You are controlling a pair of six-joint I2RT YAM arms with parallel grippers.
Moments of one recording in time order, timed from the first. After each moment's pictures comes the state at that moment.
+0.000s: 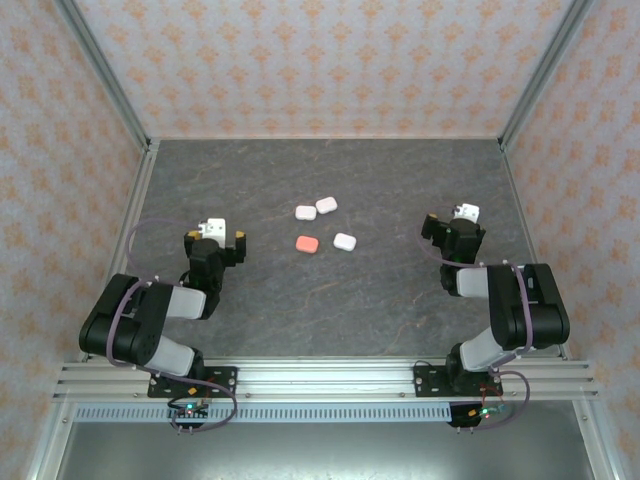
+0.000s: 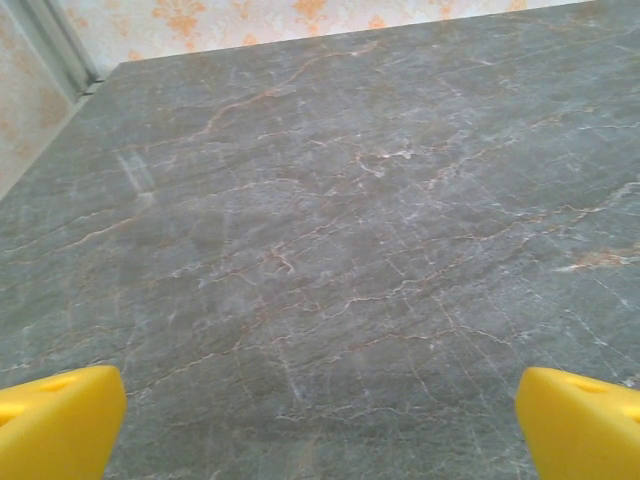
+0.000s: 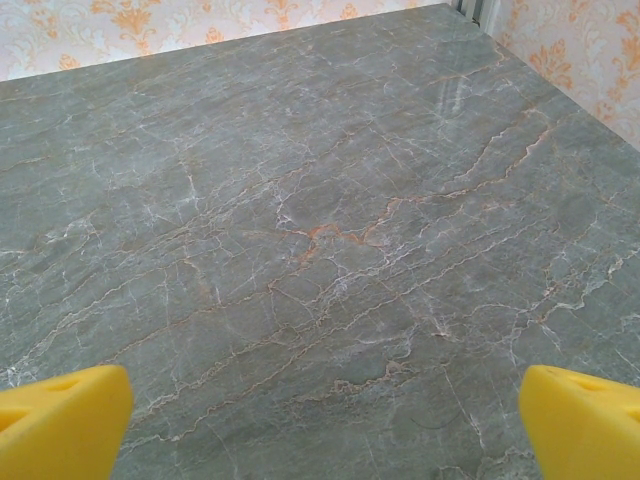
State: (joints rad) left arm -0.13 1.47 0.25 0.84 -0.28 0.03; right arm 0.02 1.53 0.42 0.69 0.23 0.17
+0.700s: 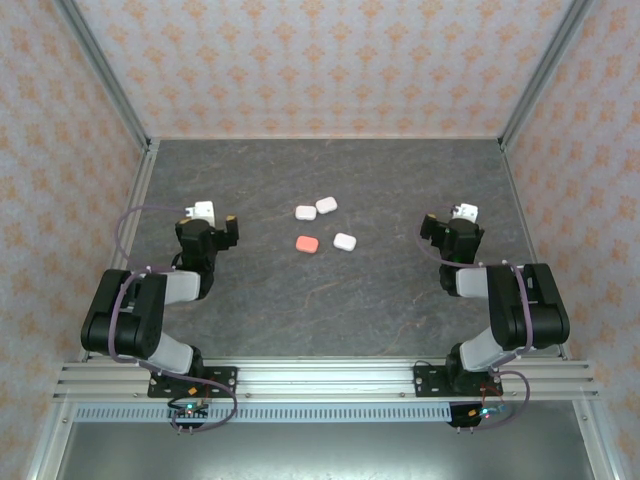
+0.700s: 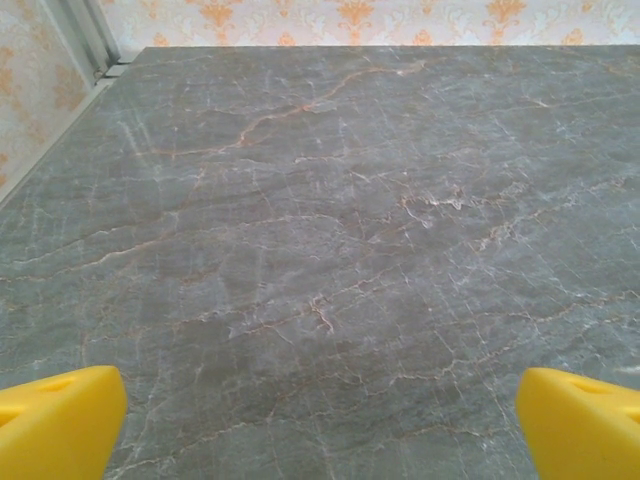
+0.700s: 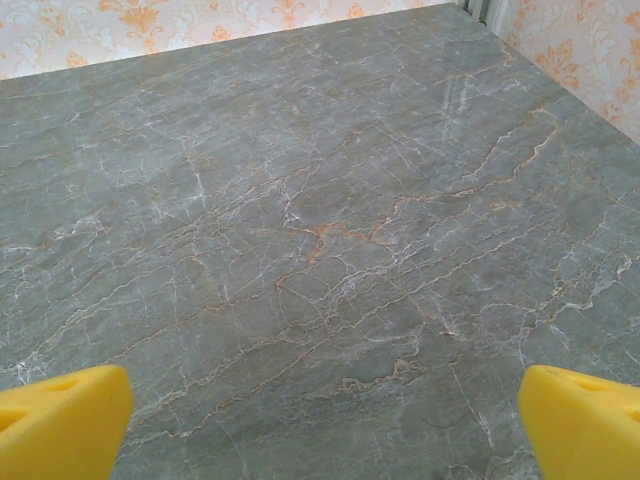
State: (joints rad) left arm -0.03 1.49 0.41 0.67 -0.23 -0.05; right arm 0.03 1.53 0.42 0.69 0.23 0.17
